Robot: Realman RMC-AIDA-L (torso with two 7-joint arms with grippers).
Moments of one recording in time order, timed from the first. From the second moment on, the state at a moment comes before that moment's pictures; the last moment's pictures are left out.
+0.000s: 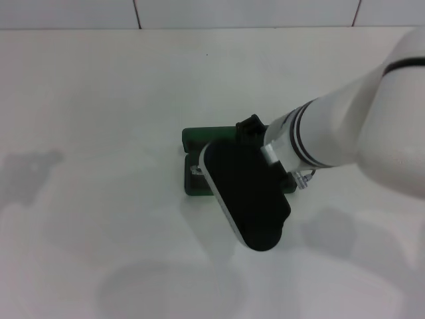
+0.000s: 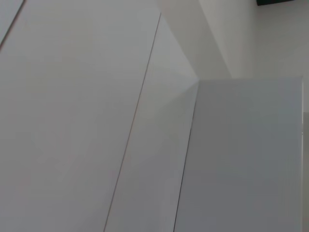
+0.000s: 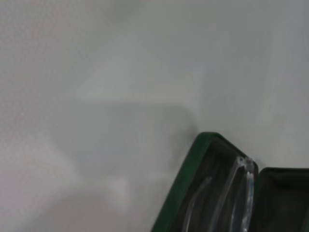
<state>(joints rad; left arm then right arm) -0.25 -1.93 0.77 0.57 1.16 1.99 -1.35 0.78 2.03 -2.24 -1.50 -2.83 -1.18 2.21</state>
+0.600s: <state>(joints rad) -0.25 -1.93 0.77 0.57 1.16 1.99 -1.35 0.81 2.03 -2.15 -1.50 -2.71 -1.30 2.21</state>
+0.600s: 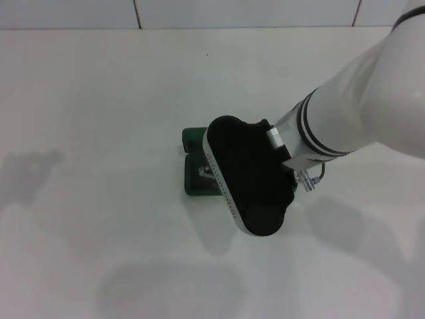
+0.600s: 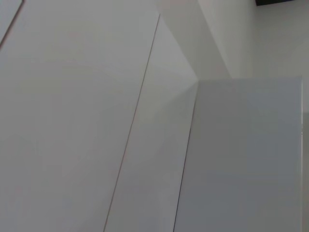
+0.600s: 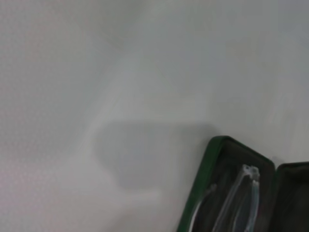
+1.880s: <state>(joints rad) -0.25 -1.93 0.77 0.57 1.17 1.99 -1.35 0.83 2.03 -2.03 -1.47 -2.60 -1.40 2.22</state>
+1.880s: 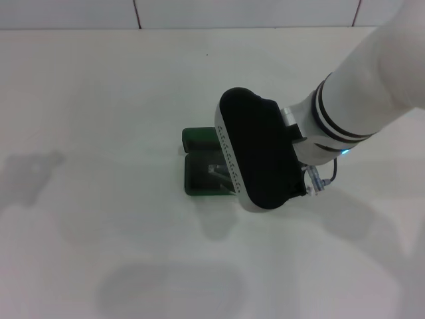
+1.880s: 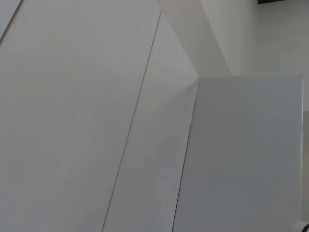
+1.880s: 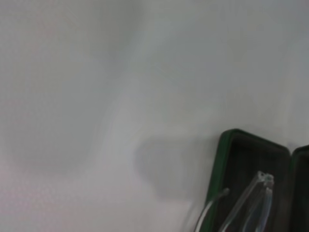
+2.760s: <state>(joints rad) -0.25 -1.93 0.77 0.57 1.17 1.99 -1.35 0.81 2.03 -1.87 -1.50 -2.46 -1.57 2.23</state>
